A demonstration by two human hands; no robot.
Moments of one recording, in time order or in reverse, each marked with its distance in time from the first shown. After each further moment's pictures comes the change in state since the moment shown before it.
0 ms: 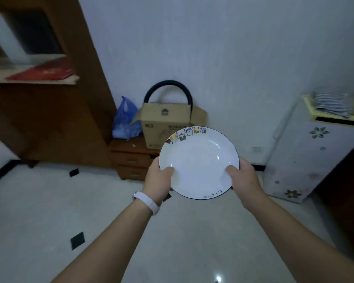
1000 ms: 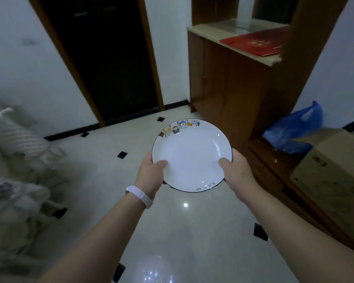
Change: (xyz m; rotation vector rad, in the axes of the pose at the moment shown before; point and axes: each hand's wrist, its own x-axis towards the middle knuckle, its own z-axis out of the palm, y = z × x) left_hand 0.023 0.007 -0.250 -0.166 1.108 -0.078; right_hand 0.080 -0.070 0.389 -0.118 -1.095 -0.199
